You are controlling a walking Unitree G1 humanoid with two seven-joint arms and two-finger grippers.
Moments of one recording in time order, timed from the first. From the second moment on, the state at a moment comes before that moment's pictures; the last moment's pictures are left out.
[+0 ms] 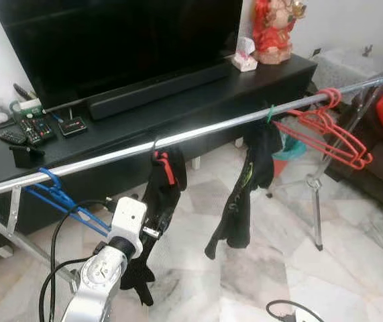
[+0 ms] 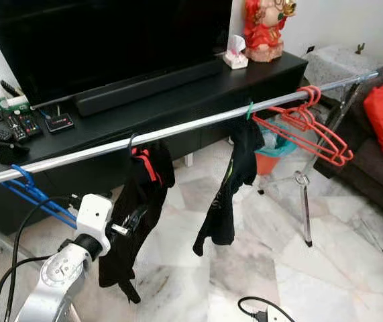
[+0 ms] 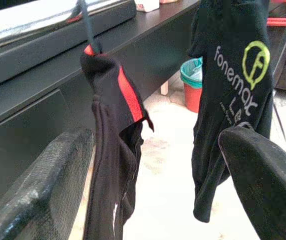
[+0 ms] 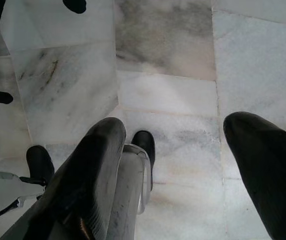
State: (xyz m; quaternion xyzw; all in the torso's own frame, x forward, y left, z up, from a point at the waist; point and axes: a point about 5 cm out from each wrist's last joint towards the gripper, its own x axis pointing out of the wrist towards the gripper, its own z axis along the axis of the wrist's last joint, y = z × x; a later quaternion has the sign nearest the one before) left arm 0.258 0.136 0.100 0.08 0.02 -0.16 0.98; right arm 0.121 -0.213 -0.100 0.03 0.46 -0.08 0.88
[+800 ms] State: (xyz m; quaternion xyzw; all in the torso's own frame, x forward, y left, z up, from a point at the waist) left arm 0.259 0.139 0.101 0.08 0.02 -0.15 0.98; right arm 0.122 -0.212 -0.100 0.03 0.46 -0.08 0.88
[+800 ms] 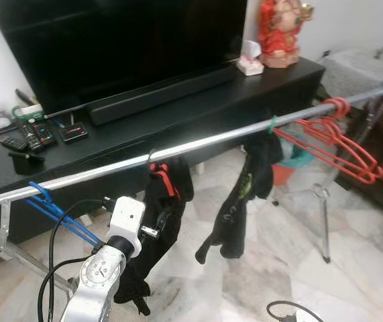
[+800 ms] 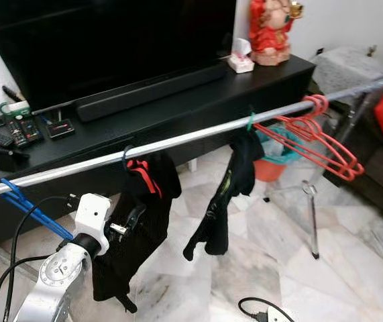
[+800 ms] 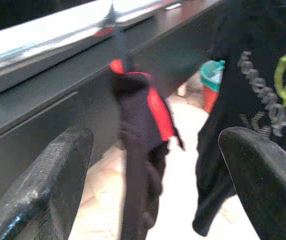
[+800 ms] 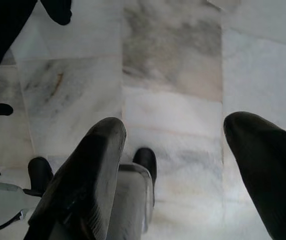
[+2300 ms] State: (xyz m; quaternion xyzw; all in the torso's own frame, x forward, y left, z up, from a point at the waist) left arm 0.340 0.126 0.097 0.12 0.08 -0.19 0.97; right arm 0.120 -0.210 -0.101 0.04 0.46 -0.08 0.88
